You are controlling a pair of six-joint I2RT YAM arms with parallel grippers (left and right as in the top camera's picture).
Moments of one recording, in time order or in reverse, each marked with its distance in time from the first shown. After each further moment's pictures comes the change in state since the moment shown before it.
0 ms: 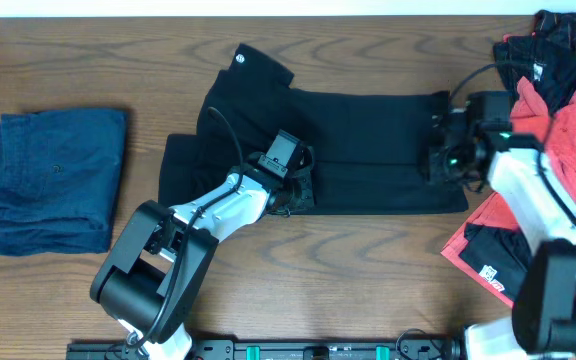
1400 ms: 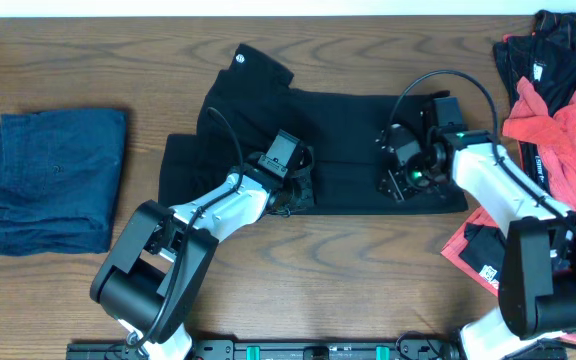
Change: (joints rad) left arm 0.000 0.000 0.000 0.000 0.000 -0.010; right arm 0.153 0.077 -0.001 -0.007 -0.192 -0.286
